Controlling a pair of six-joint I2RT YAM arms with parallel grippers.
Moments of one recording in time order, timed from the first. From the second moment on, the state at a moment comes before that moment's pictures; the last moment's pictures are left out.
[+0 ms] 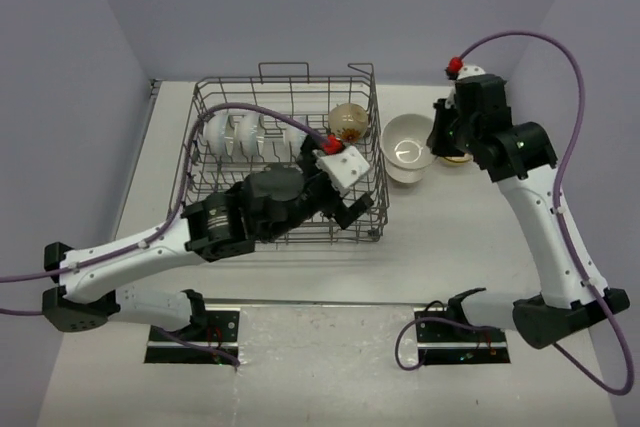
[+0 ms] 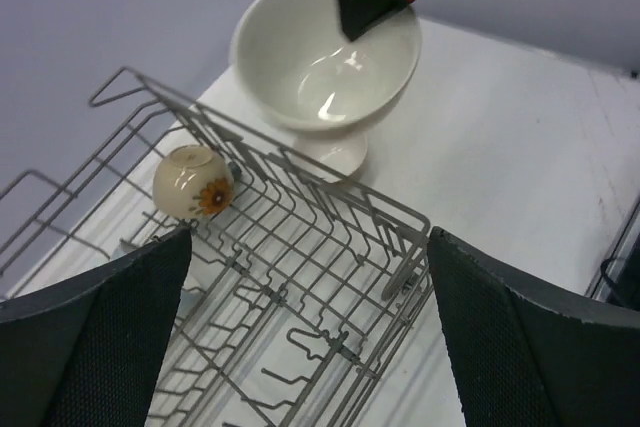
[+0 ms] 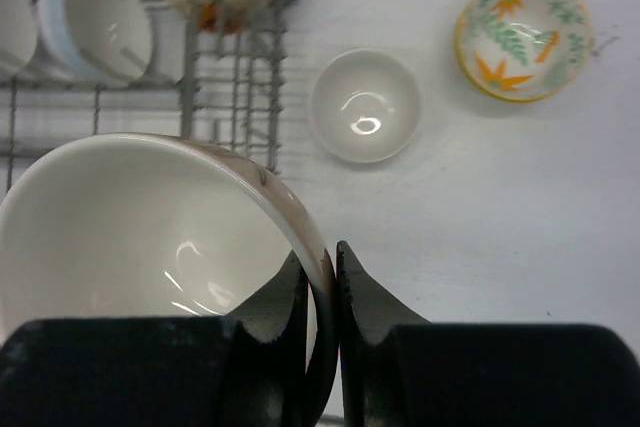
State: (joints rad) left arm -1.26 1.28 1.42 -0.35 -0.35 0.21; right arm 0.44 1.26 1.66 -1.11 0.15 0.29
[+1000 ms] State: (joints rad) left arm -1.26 0.85 1.24 -0.91 -1.01 -0.61; right arm 0.13 1.68 1.26 -0.52 0.06 0.42
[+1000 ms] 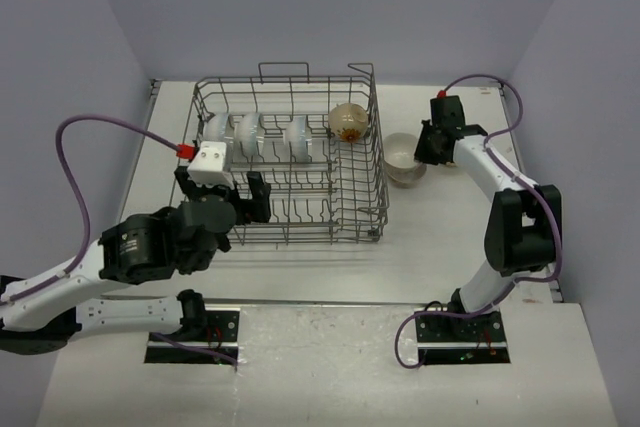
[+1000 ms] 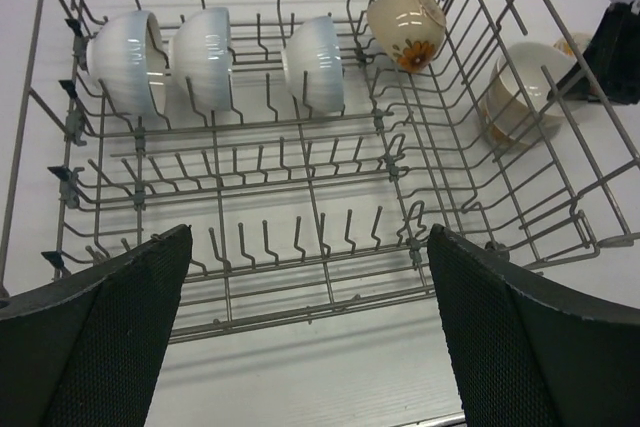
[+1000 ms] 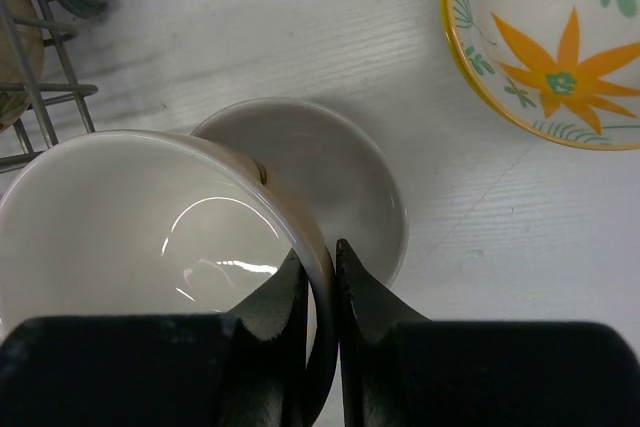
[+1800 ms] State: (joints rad) left arm -1.18 0.93 1.16 -0.70 -0.81 -0.51; right arm 0.09 1.72 1.21 -0.47 0.07 0.40
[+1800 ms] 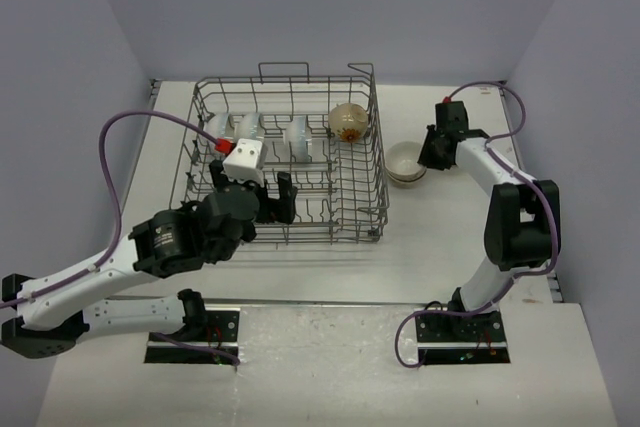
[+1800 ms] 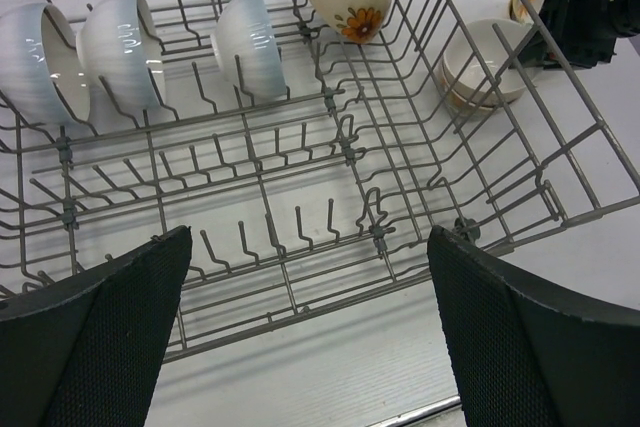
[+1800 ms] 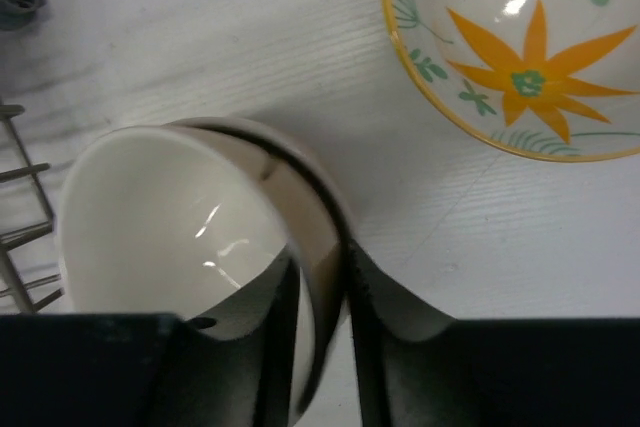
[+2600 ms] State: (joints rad) left arm -1.06 0.98 1.08 -0.59 -0.63 -0.45; right arm 0.09 1.61 1.10 -0.42 0.06 0.43
